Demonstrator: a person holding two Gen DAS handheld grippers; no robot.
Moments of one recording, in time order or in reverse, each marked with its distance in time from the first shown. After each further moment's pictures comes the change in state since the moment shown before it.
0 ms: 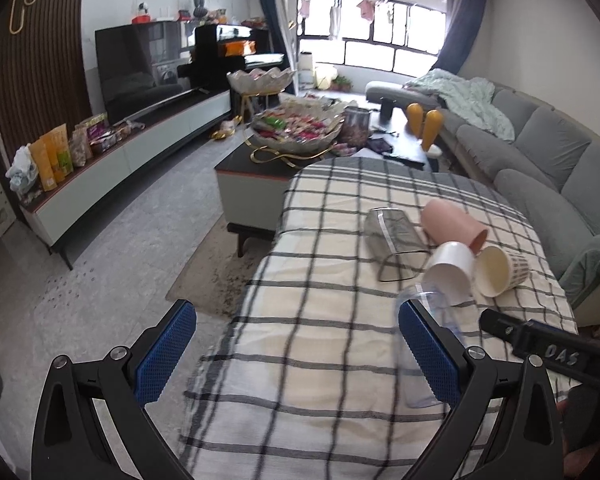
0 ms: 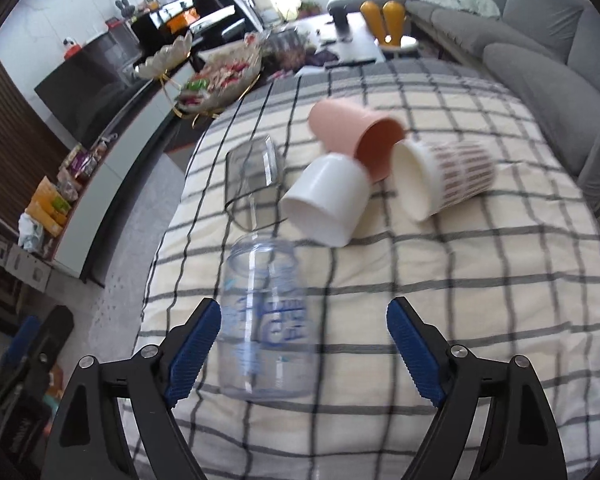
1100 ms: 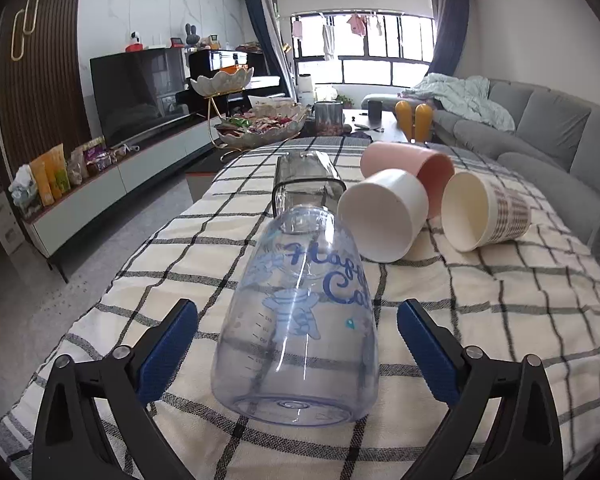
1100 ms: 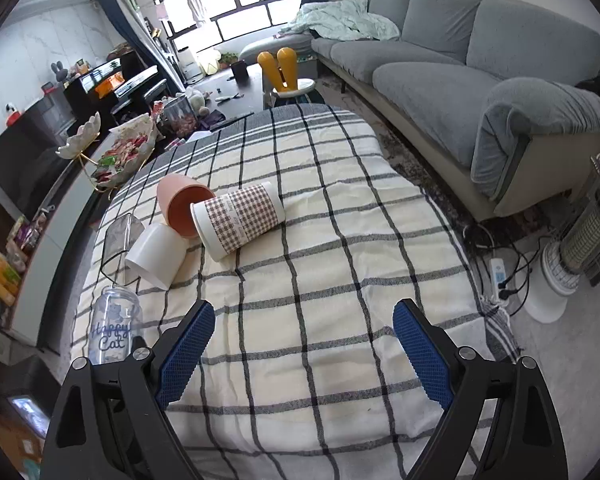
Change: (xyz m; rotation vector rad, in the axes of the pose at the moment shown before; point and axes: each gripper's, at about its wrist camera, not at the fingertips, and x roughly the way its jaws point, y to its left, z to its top) left arm 0.077 -0.136 -0.088 0.061 -0.106 0.090; right arm -0.060 -0.136 -0.015 0.179 -0.146 -0.199
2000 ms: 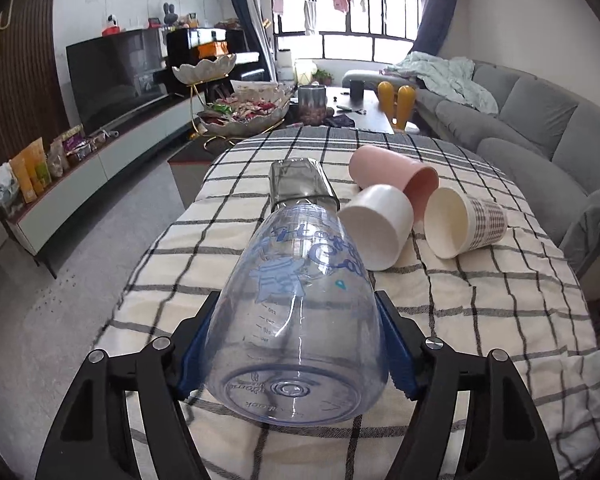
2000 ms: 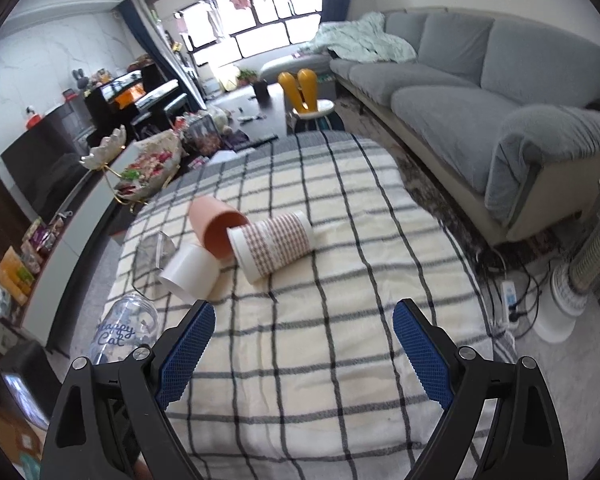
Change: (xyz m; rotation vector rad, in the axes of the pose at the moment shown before) left arm -0.021 0.024 0.042 0.014 0.127 -0.091; right arm -0.033 0.028 0.011 -0.062 -0.104 0.058
